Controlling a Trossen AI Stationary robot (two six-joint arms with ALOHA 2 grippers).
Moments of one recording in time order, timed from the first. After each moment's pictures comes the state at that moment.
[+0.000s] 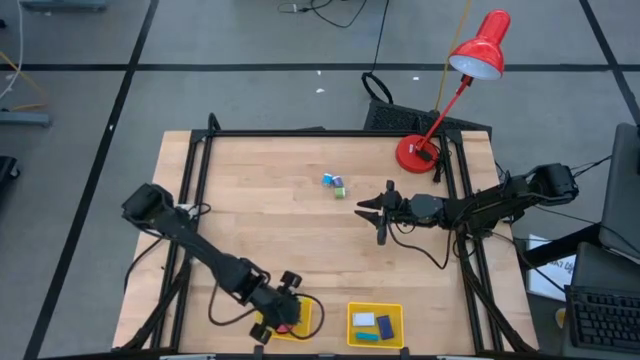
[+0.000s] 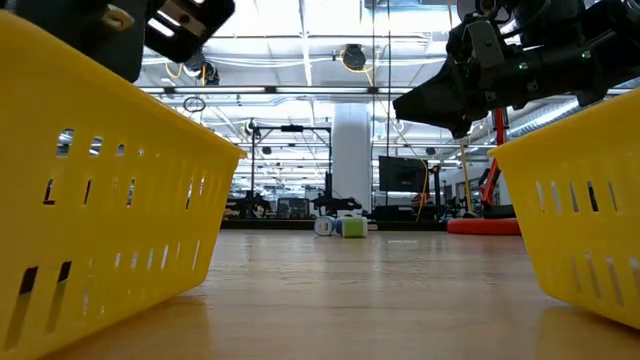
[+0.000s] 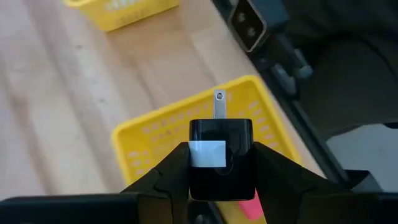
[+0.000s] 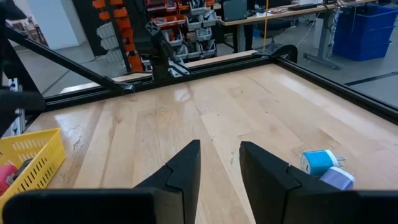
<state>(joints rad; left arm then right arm) -0.61 1.79 1.24 -0.39 0.03 -0.12 0.07 1.27 0.34 0.79 0.26 0.20</state>
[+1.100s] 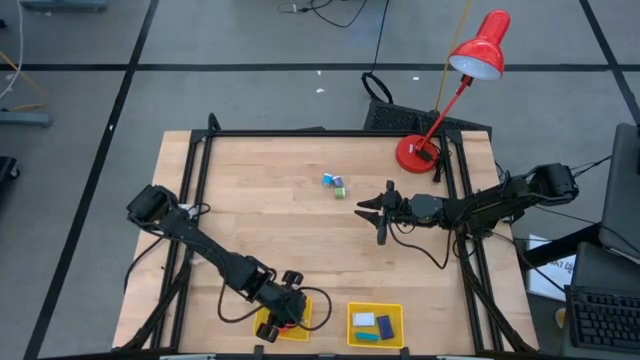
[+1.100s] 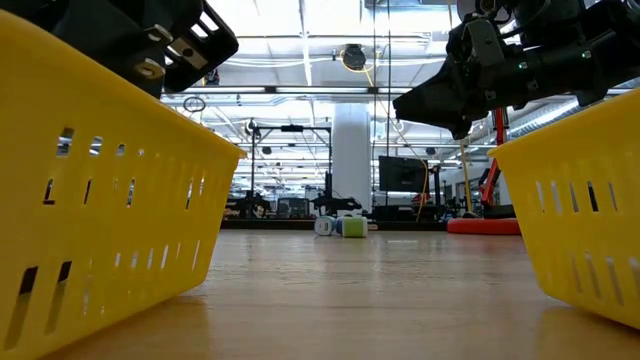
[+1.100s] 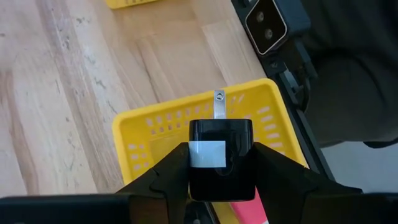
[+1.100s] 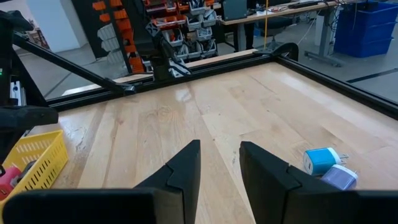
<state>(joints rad) -0.58 1.81 1.24 -0.37 0.08 -0.24 0.07 1.27 0.34 0.79 0.26 0.22</state>
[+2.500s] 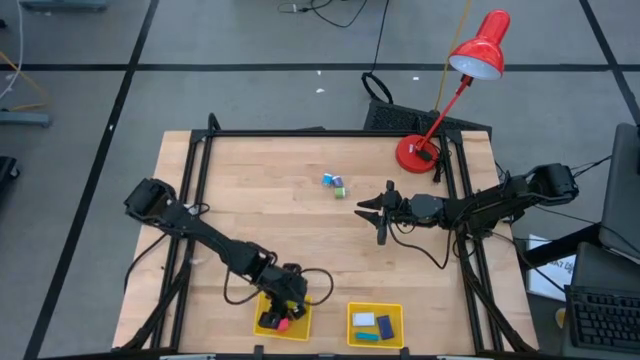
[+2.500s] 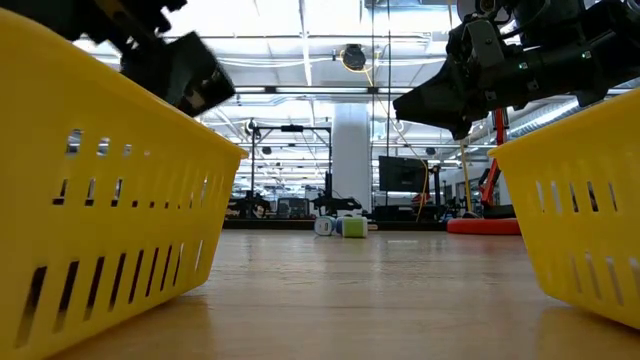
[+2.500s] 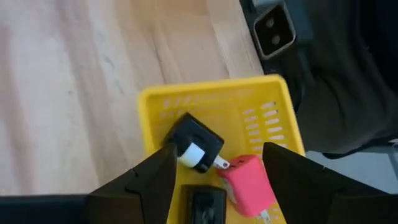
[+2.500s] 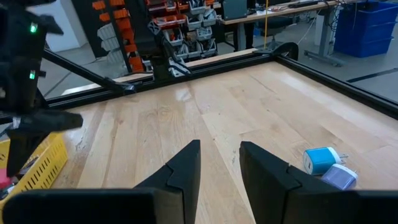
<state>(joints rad) -0.48 1.75 1.12 -0.28 0.24 -0.33 0.07 1.27 0.34 0.79 0.26 0.22</state>
